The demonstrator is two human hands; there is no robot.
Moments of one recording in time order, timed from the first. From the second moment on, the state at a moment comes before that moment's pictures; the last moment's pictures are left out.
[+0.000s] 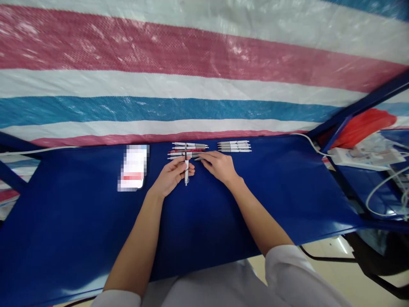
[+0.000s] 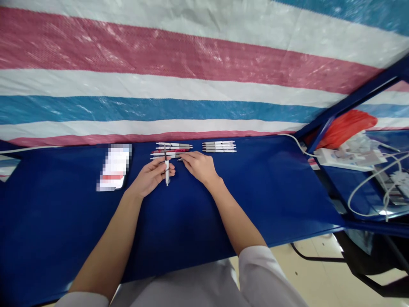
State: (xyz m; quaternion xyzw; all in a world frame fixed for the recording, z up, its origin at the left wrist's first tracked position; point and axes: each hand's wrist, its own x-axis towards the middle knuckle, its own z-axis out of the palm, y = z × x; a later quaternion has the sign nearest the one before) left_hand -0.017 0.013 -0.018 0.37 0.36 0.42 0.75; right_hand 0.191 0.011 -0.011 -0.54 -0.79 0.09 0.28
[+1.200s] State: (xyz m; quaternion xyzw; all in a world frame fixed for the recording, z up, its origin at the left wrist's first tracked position) left_hand -0.002 -0.023 -0.016 0.52 0.44 0.39 0.61; right_hand 0.164 -0.024 -0.019 -0.45 -0.39 0.52 0.61
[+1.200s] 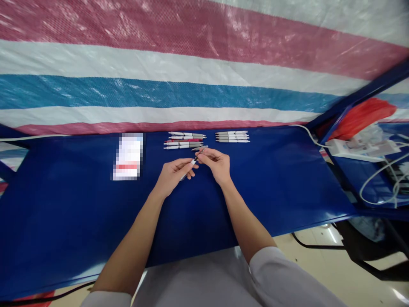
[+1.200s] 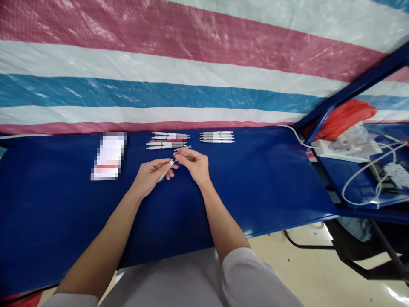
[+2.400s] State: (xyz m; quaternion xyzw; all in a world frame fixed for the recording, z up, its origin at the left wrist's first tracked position) left_hand 0.010 0.001 -0.022 0.31 0.42 0.56 0.64; right_hand 0.173 0.005 -0.033 -0.44 -0.30 0.53 0.65
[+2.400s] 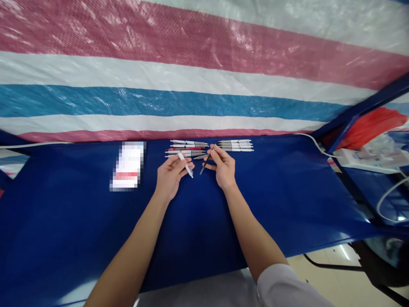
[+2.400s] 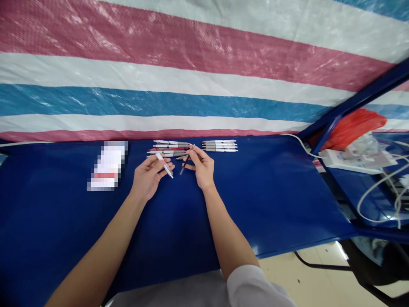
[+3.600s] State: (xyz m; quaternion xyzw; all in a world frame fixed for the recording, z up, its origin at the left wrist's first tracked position) left_hand 0.019 -0.012 -0.027 0.54 0.45 0.58 0.41; right_hand 0.175 -0.002 -0.028 -0.45 -0.28 0.52 0.67
